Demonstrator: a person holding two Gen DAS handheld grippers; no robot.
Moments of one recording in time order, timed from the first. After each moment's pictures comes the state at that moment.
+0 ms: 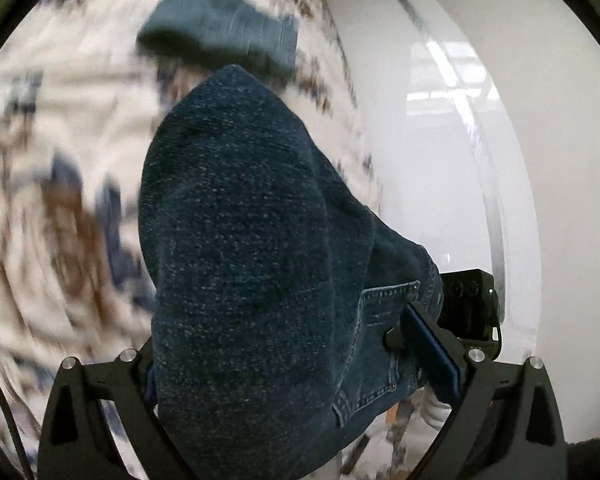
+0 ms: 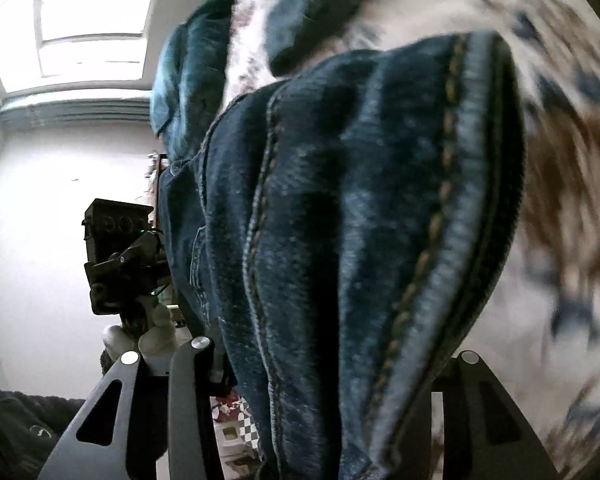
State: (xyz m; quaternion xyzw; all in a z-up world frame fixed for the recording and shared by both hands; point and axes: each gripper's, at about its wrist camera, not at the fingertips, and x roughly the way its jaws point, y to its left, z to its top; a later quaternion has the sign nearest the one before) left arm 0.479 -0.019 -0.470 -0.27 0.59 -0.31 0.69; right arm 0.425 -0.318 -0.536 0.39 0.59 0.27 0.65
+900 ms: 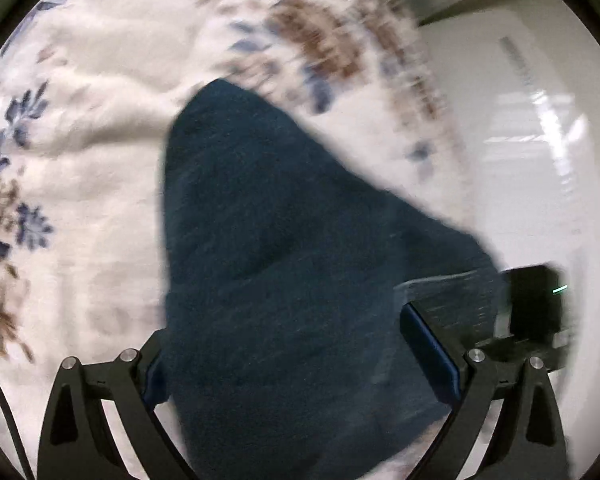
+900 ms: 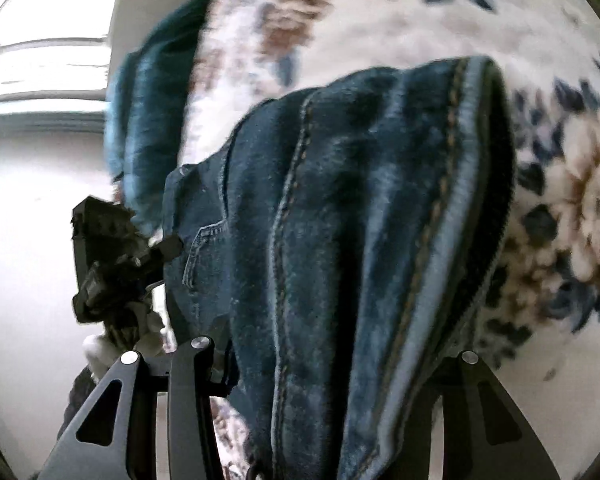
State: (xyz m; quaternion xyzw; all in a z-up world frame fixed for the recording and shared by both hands) left arm 0.885 0.000 -0.589 -0.20 0.63 -0.19 0.72; right arm 0.922 -0.295 -0.638 0.33 0.63 0.25 0.66
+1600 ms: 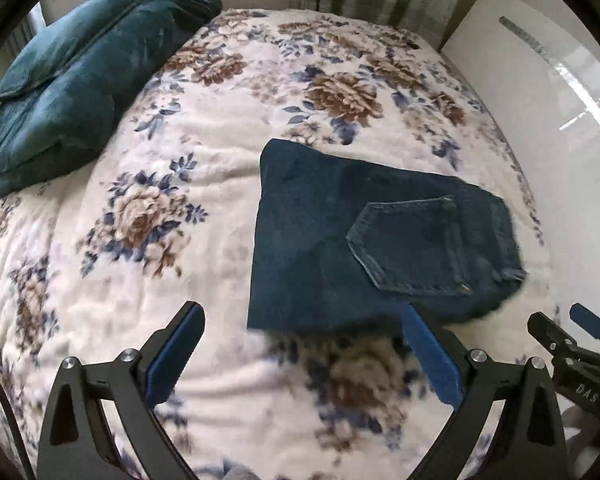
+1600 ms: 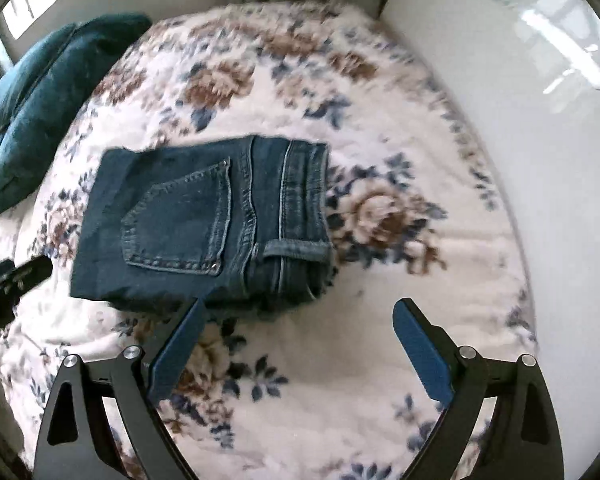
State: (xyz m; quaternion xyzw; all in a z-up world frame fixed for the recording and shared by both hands) left arm 0.753 -0.026 -0.452 -0.03 0.54 -0.02 0.84; right arm 0.728 -0.268 -0.439 0.03 0.55 -0.04 0.83
